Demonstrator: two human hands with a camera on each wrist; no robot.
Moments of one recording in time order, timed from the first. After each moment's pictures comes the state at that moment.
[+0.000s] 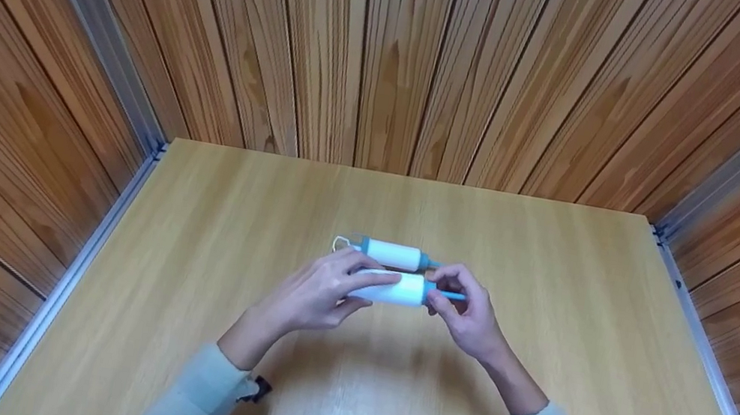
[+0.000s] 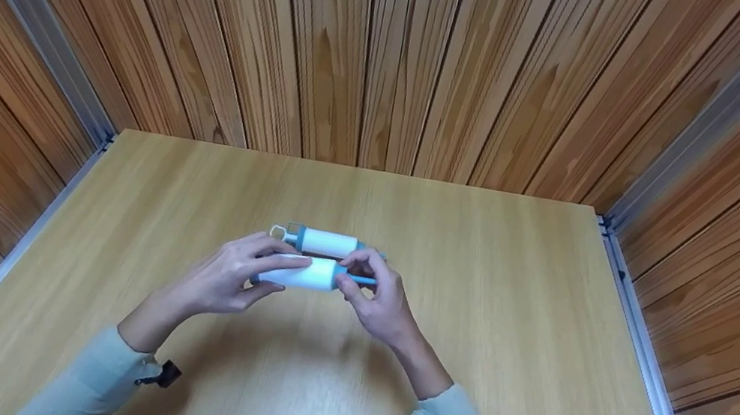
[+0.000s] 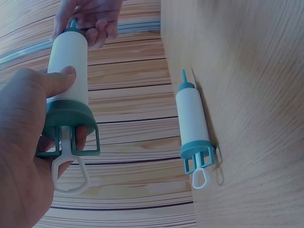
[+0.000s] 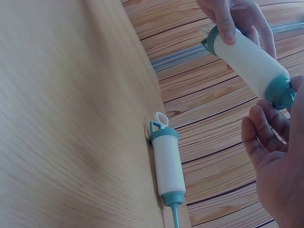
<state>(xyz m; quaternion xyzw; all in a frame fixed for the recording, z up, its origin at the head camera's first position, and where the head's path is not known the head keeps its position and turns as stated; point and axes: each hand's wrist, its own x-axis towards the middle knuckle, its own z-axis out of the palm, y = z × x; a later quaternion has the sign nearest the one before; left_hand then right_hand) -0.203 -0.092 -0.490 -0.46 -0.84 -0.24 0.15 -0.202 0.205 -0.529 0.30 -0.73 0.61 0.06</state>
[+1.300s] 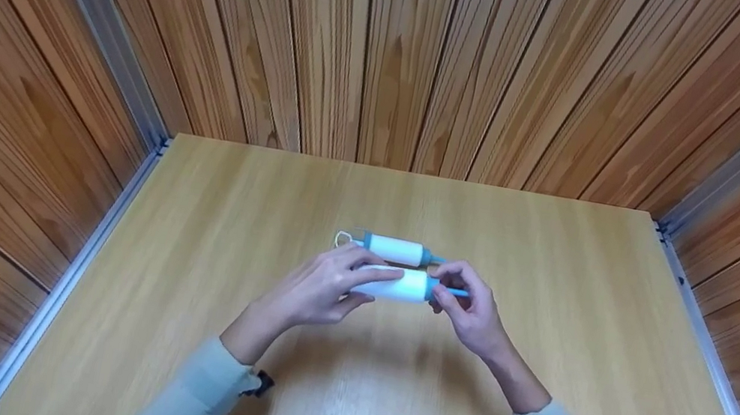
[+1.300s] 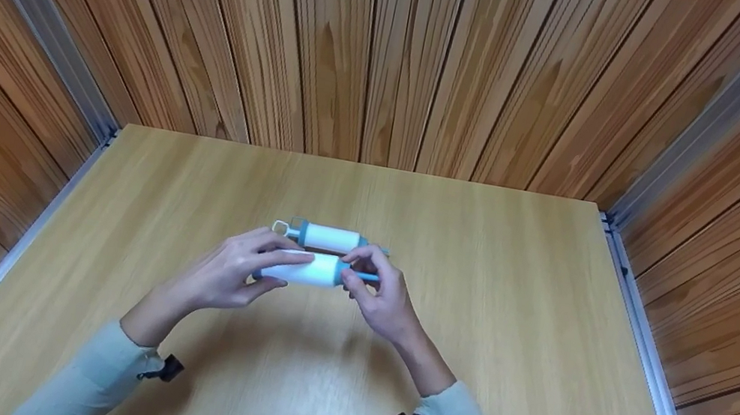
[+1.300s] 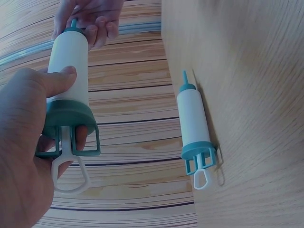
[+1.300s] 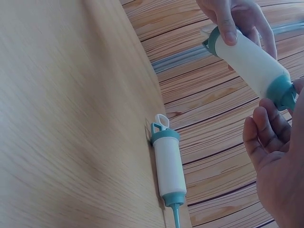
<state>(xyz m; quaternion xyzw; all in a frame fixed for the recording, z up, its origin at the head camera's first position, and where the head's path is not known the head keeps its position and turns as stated) -0.200 -0.093 -0.490 -0.46 -0.84 -0.24 0.16 -0.199 0.206 -0.530 0.31 -0.72 0.62 0.06</state>
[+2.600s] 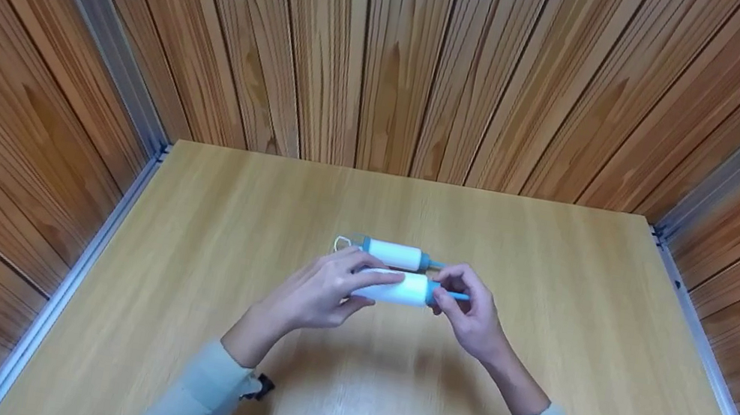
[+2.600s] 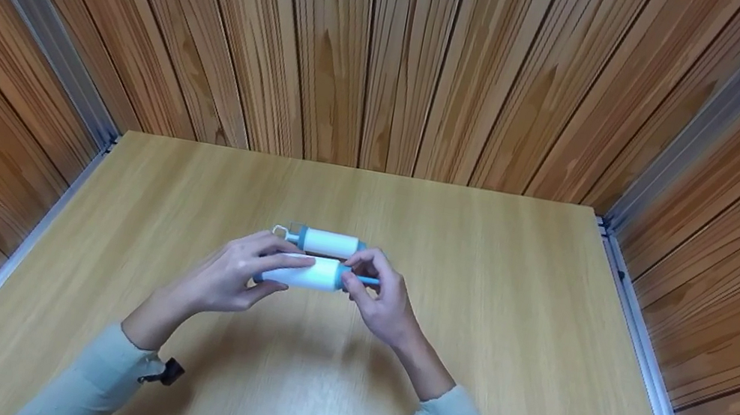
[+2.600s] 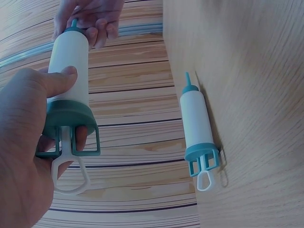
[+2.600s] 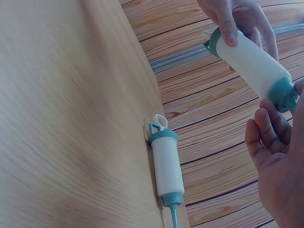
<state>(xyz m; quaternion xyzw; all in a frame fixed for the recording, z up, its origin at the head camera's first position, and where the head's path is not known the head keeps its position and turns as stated) -0.199 -0.089 -0.487 -0.46 -0.84 -0.23 0.16 -0.197 0.206 -0.528 0.29 -0.72 0.63 0.06</state>
